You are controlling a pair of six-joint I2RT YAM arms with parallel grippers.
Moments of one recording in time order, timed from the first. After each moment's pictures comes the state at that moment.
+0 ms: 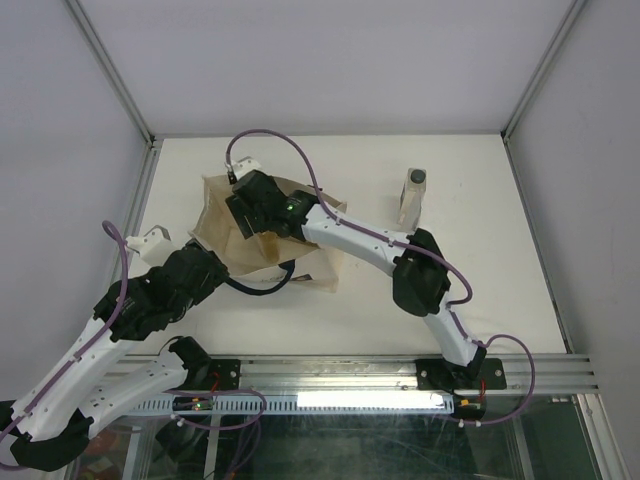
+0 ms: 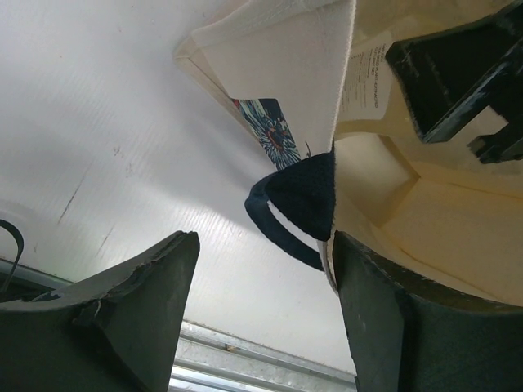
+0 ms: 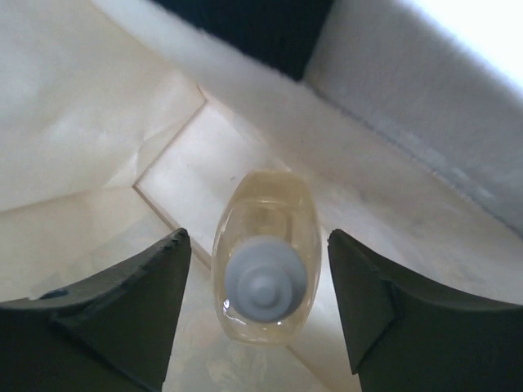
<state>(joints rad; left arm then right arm) -0.75 0.66 0.95 -1.21 -0.59 -1.26 1.05 2.17 2.03 -0.59 0.33 0.27</state>
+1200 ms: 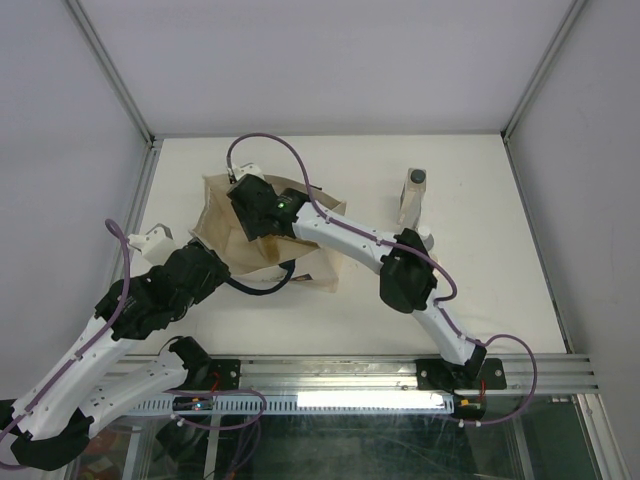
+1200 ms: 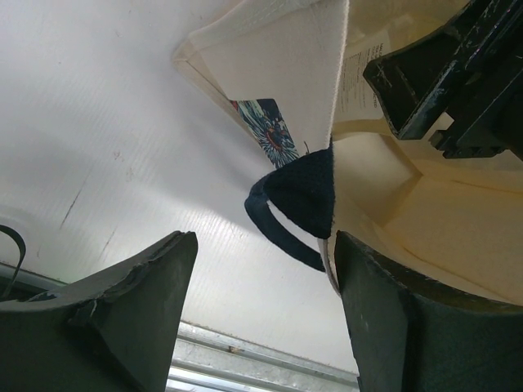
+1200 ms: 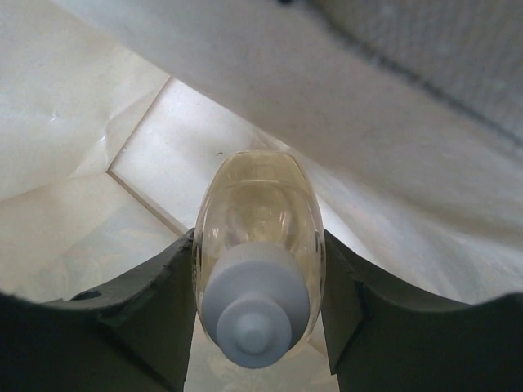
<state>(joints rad) -0.75 0.67 0.95 -1.20 -0.59 -1.23 1.05 2.28 2.19 -0.78 0.35 0.36</state>
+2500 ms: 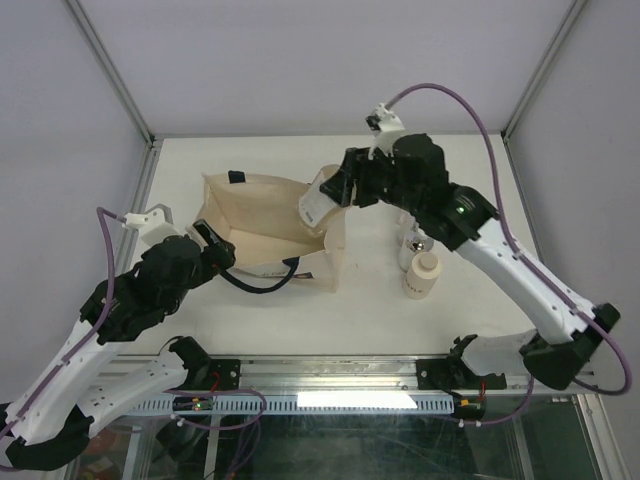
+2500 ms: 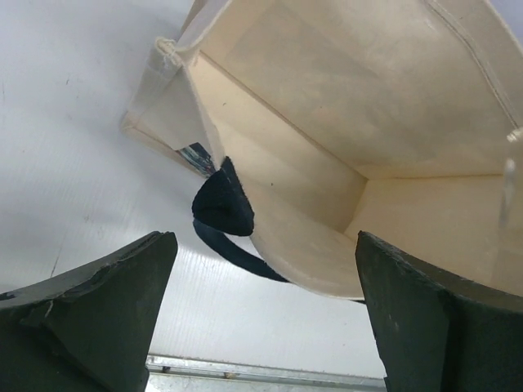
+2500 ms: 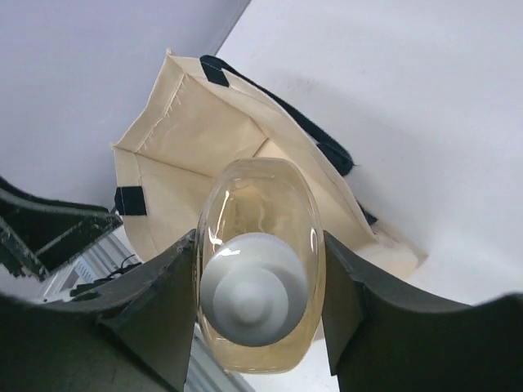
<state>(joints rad) -0.75 0.67 1.04 -1.07 -0.59 -1.00 0.78 1.37 1.56 -0.53 -0.06 0.47</state>
